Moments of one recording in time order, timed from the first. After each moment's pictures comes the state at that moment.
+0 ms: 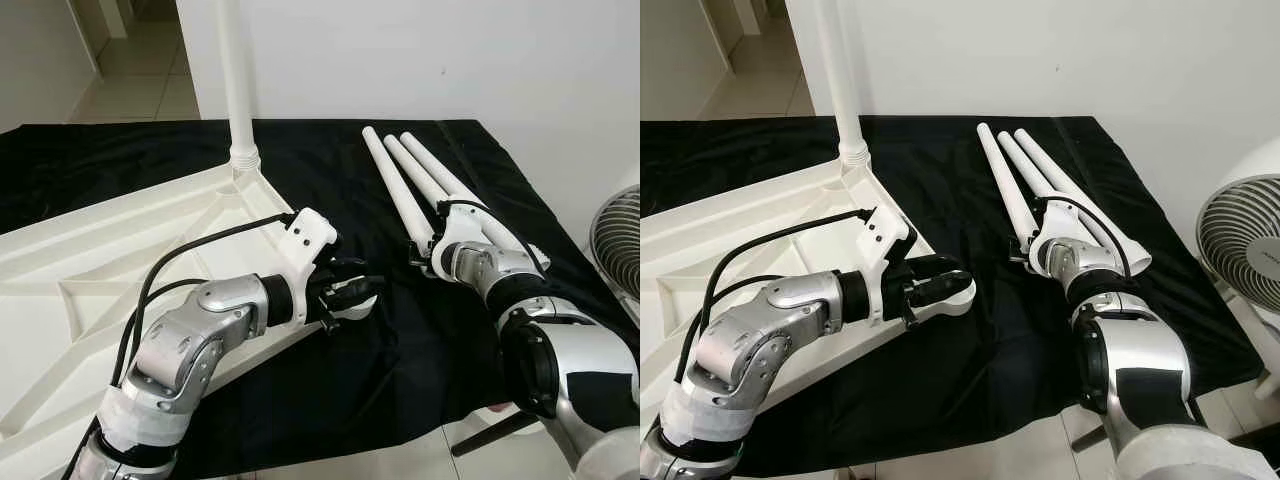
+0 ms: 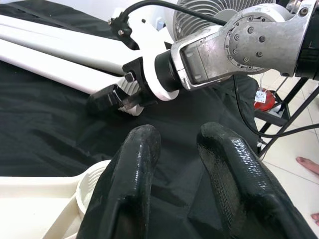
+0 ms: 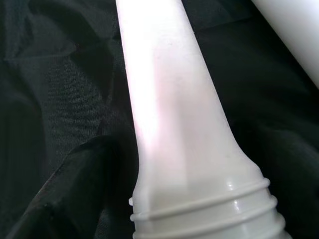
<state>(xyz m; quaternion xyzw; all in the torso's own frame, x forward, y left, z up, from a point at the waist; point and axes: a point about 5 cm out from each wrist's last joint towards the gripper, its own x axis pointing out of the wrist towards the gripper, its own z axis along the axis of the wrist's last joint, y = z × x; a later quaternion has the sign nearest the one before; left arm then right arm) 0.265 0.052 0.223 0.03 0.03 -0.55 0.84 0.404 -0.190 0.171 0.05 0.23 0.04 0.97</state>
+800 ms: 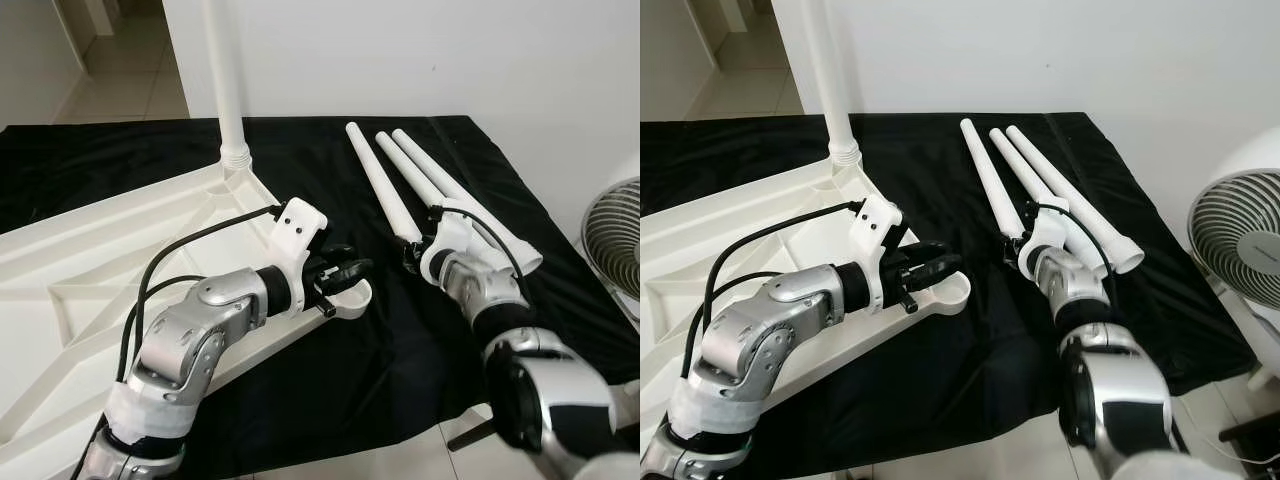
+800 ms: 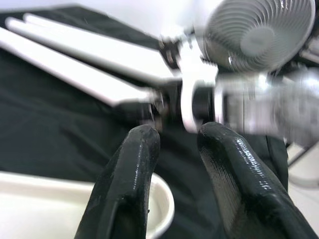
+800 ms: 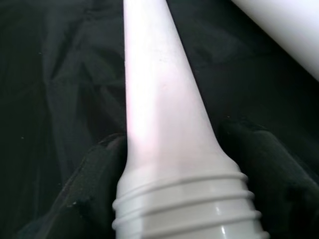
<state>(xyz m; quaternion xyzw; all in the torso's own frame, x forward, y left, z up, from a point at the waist) 0.280 0.050 0.232 0.00 0.01 -0.49 0.87 0.393 -0.178 0.156 0.04 0.10 0.06 0.99</state>
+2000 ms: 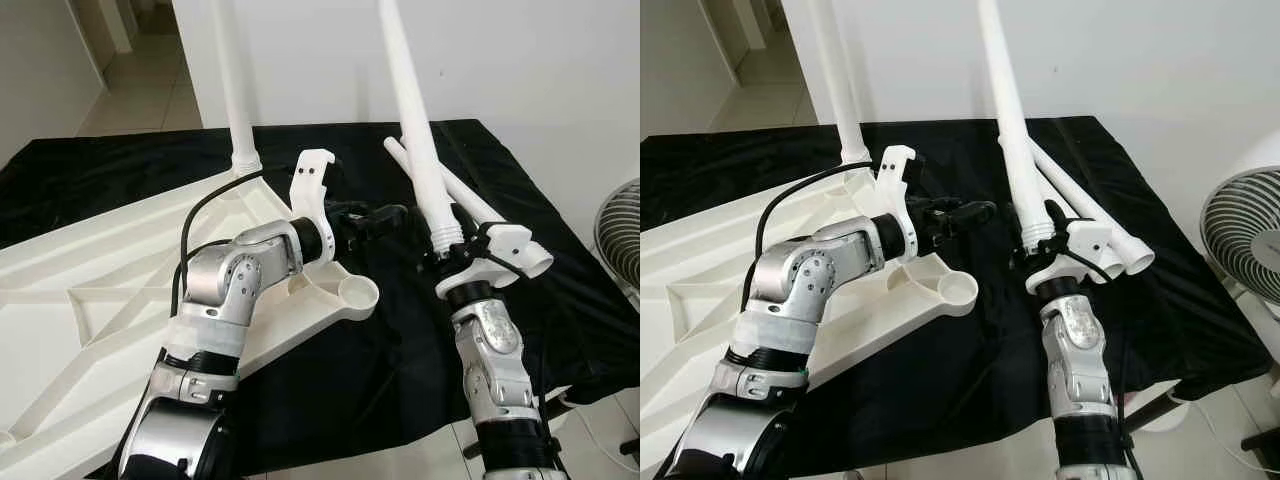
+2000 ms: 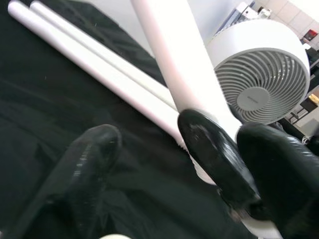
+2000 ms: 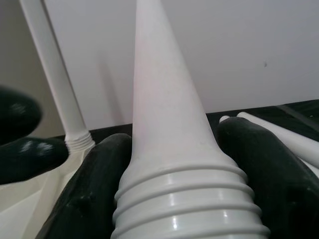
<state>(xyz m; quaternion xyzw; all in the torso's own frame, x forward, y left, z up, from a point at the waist) 0.331 0.028 0.247 -0.17 0.07 -0.47 0.87 0.304 -0.163 0.190 0.02 -0.23 0.11 0.97</state>
